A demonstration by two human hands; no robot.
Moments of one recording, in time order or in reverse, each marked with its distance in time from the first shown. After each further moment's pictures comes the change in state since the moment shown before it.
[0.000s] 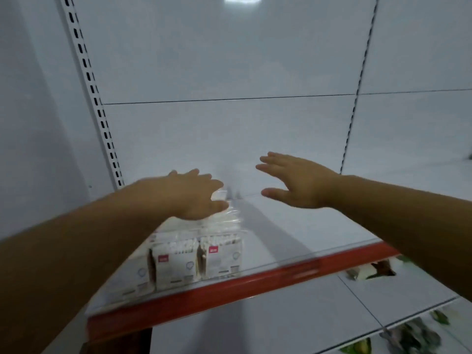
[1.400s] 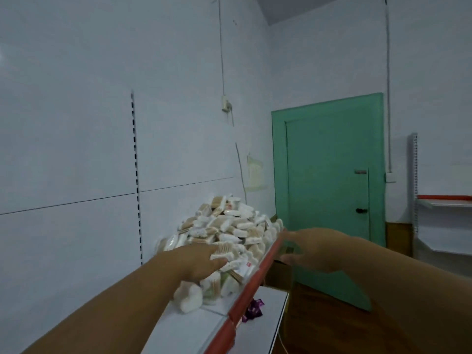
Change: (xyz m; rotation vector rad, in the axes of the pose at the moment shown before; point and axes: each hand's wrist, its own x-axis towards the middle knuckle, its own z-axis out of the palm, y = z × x) left_hand 0.548 0.924 -0.219 -0.206 0.104 0.831; right_hand -0.490 0.847 -0.046 -0.094 -0.195 1.126
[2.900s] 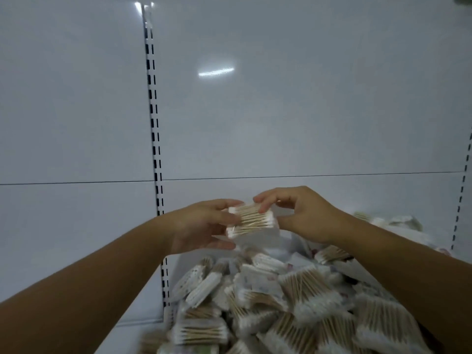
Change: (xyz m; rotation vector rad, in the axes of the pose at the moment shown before) left_hand 0.229 -0.112 -0.045 -1.331 0.562 -0.572; right_hand 0.500 -0.053 0.026 1.033 -0.011 -1.335
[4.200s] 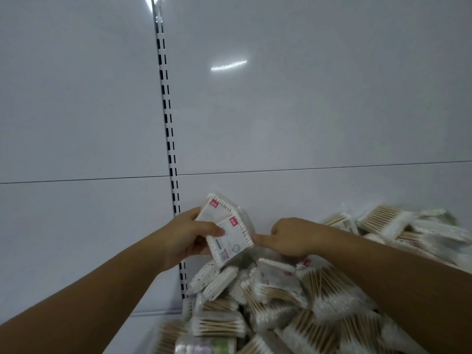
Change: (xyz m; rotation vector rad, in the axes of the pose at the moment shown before) left_hand -0.022 -0.035 -0.028 0.000 0.298 0.030; right_hand 0.018 0.015 0.056 -0.468 -0.437 0.488
